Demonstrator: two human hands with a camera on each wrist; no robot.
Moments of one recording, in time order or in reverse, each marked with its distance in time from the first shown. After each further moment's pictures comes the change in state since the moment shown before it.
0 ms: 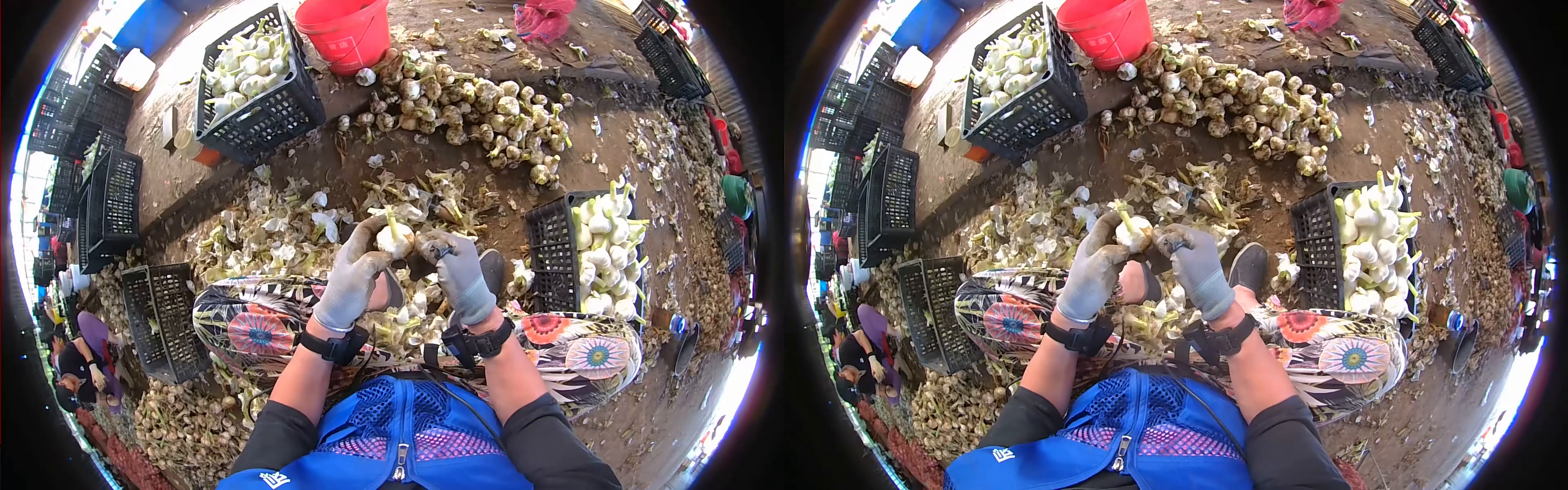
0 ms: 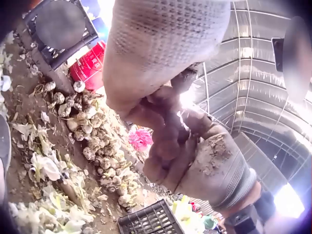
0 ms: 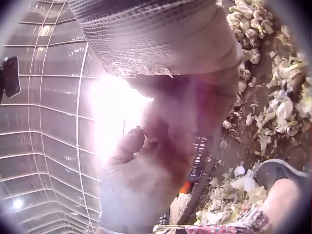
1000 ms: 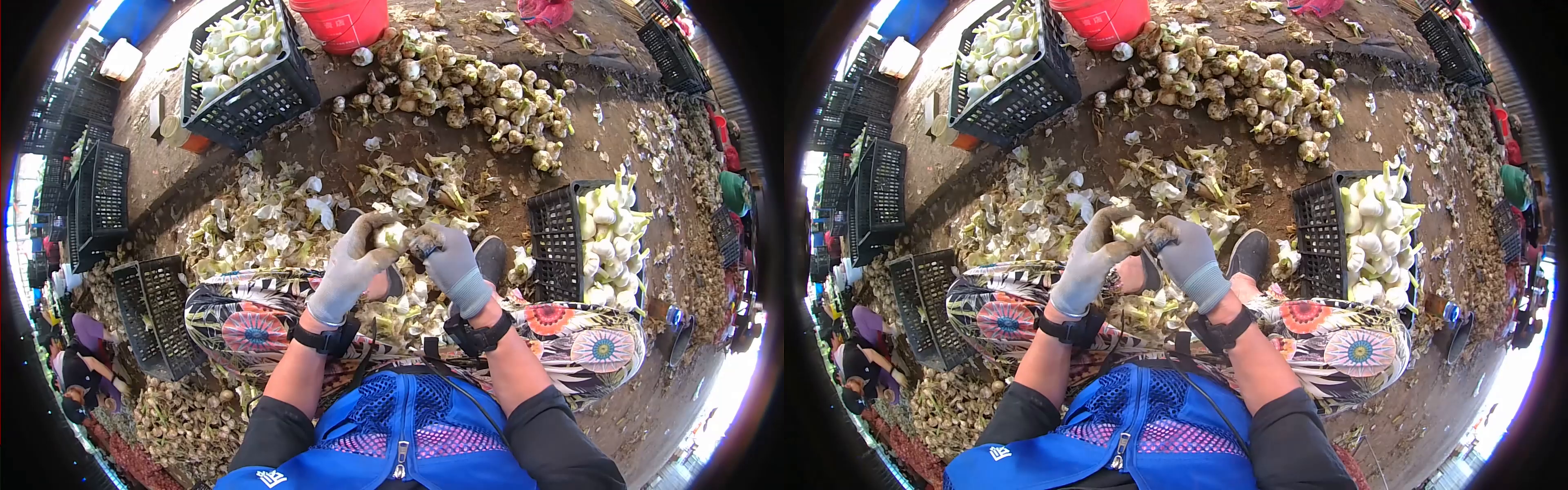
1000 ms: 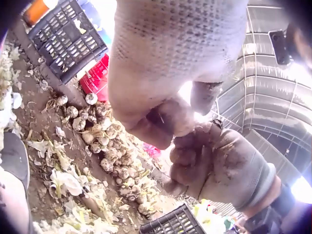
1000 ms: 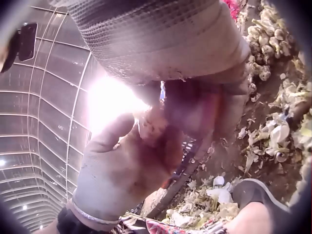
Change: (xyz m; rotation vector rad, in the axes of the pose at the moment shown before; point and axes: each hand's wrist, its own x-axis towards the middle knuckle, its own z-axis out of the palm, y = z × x) left_hand 0.003 -0.010 -0.025 0.160 -0.029 -0.027; right_hand 0.003 -0.008 0.012 -0.383 -0.071 0.060
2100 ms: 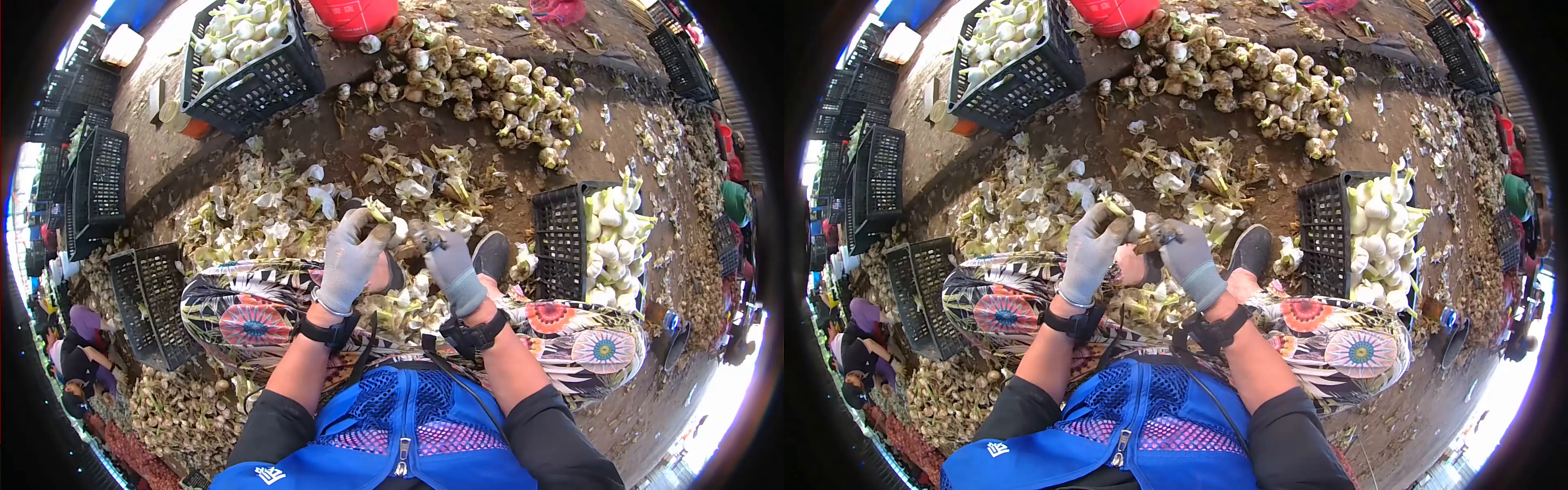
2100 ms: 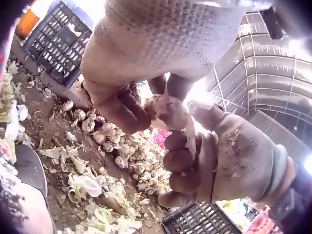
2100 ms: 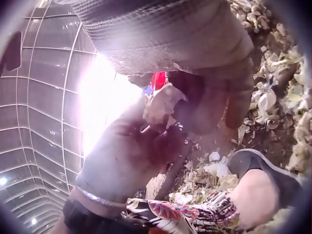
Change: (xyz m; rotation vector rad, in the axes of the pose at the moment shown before) left_hand 0.006 -0.016 -0.005 0.221 0.263 0.035; right_hand -0.004 0.028 0.015 0.069 0.014 0.010
